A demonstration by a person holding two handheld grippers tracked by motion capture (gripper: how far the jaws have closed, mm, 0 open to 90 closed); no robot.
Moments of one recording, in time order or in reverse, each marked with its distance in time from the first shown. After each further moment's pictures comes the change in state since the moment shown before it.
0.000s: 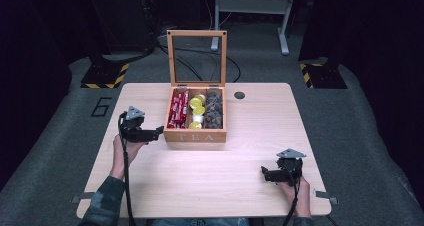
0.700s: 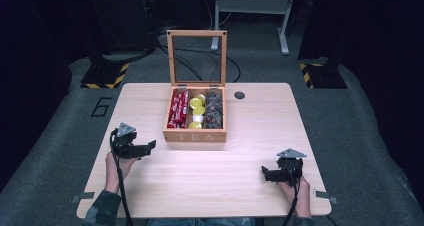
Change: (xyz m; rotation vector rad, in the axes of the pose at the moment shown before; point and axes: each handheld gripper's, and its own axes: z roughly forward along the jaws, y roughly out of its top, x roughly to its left) left arm 0.005 -0.051 -0.017 0.023 0.028 -0.071; right arm 0.000 0.000 0.000 0.000 -0.007 0.006
